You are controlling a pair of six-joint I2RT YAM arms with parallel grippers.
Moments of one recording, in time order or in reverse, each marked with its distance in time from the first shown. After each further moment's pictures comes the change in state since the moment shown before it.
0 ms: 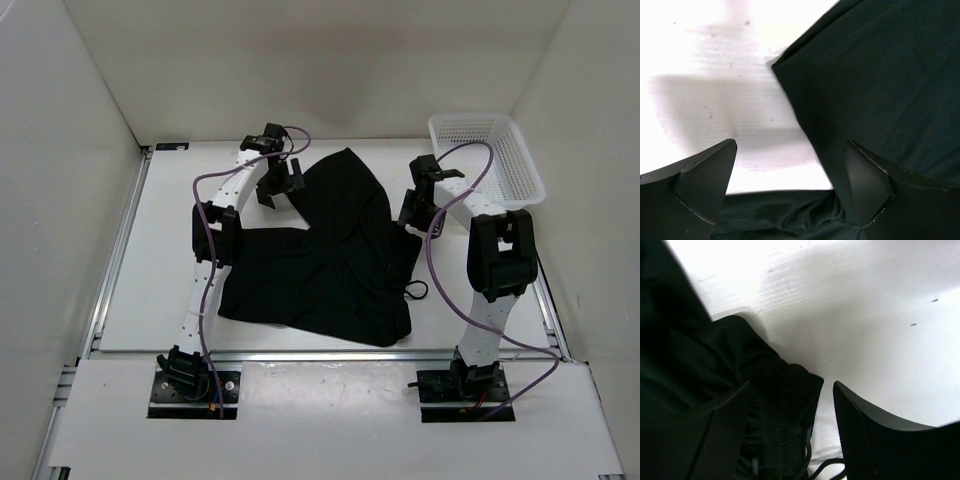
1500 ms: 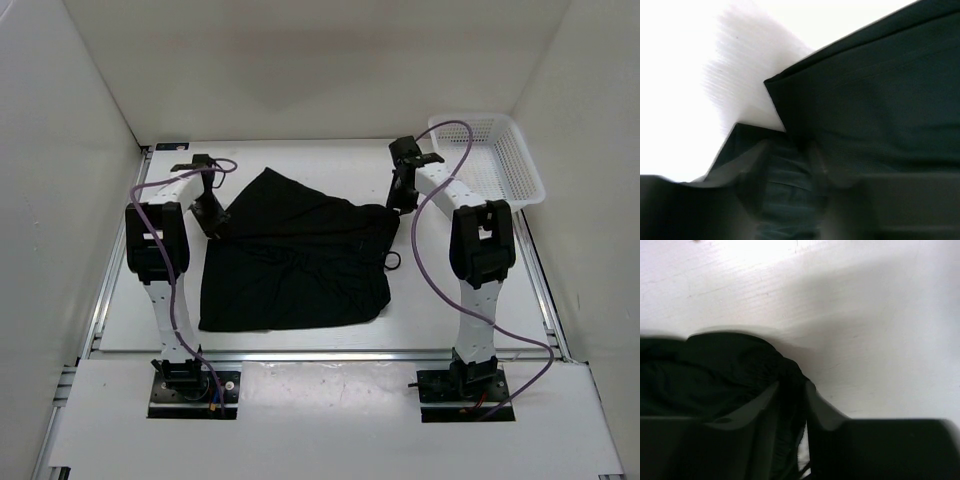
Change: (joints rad) left arm 0.299 -0.521 -0.935 0.210 -0.159 -0.064; right arm 0.079 0.174 0.267 0.014 0.014 0.017
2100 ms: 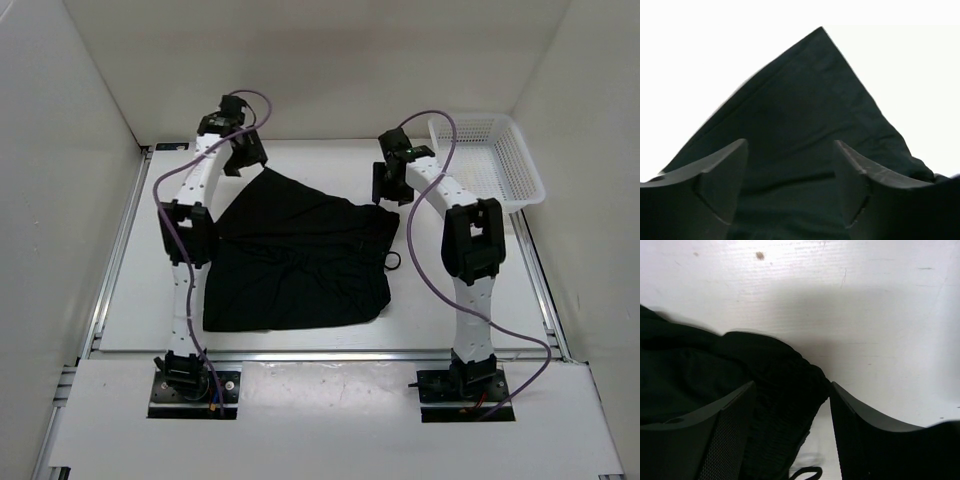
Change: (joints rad) left arm -0.138 0.275 0.831 -0.125 -0.001 0.079; right arm 0.045 0.044 0.144 -0.024 -0.009 -0.185
